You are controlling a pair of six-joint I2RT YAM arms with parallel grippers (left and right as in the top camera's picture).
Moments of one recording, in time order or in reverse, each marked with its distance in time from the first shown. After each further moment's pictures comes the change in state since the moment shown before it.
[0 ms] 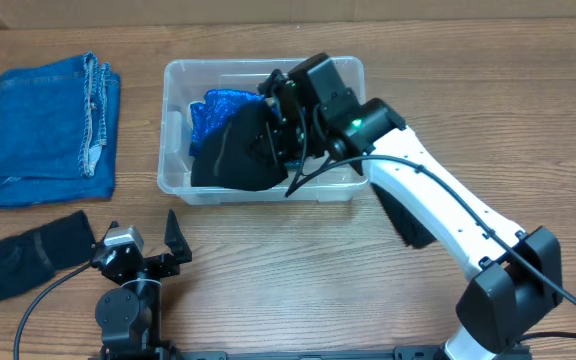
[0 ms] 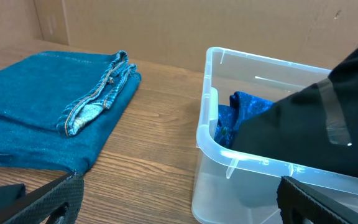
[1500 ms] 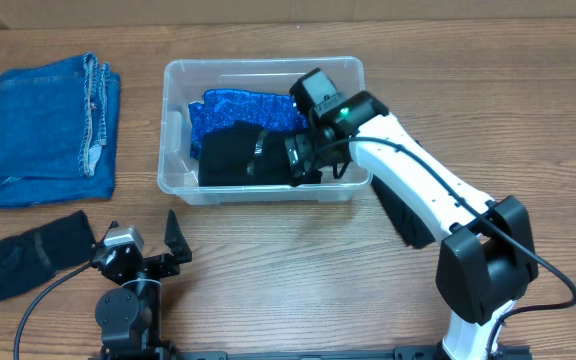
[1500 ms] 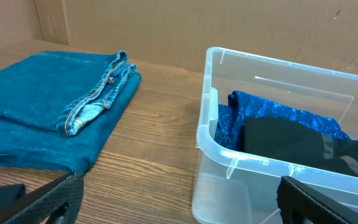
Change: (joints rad) left arm 0.000 0.000 0.000 0.000 0.000 0.000; right arm -0.058 0.137 0.058 -0.314 0.568 -0.101
